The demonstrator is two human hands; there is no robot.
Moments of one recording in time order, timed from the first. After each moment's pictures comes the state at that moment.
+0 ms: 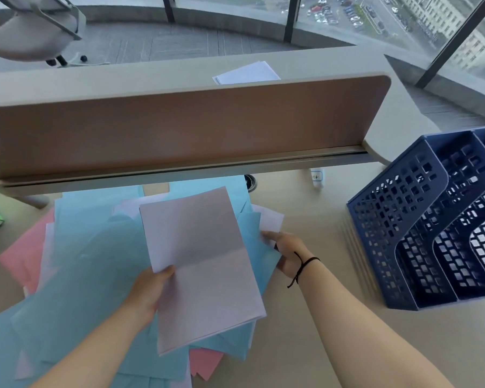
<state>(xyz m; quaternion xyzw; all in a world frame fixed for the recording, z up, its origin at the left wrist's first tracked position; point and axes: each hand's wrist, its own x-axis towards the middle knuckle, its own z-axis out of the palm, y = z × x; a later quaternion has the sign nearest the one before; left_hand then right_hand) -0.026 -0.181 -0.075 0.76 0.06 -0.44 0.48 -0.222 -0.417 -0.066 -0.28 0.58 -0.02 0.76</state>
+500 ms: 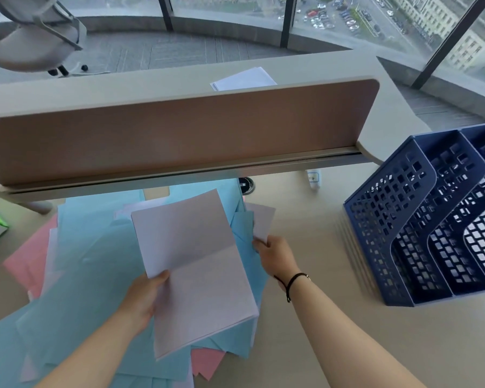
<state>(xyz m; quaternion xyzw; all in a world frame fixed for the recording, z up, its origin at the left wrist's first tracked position) -0.023 -0.169 -0.070 0.74 0.09 -0.43 0.50 -0.218 -0.380 -0.050 -0.62 0.52 -0.06 0.59</state>
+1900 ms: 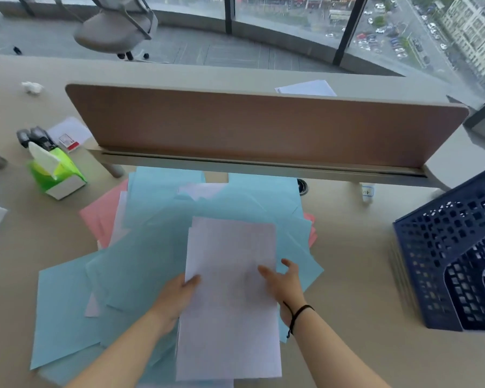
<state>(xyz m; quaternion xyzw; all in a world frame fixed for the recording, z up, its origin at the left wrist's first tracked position) -0.031 -0.077 -0.056 0.79 -0.03 -0.44 0.43 -0.185 -0.259 -0.050 -0.43 0.59 -0.03 0.68</state>
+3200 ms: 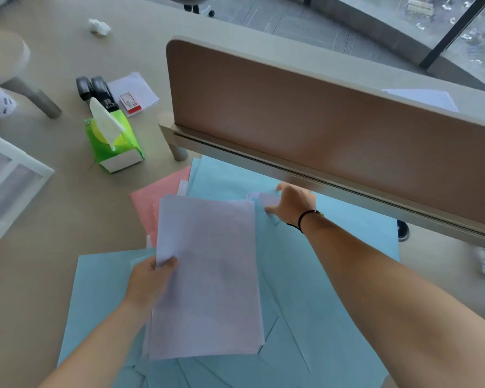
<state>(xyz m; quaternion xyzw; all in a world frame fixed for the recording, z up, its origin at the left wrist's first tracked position) 0.129 0.007 -0.084 0.81 0.15 -0.28 0.49 0.118 -0.327 -0.079 -0.92 0.31 0.13 0.19</state>
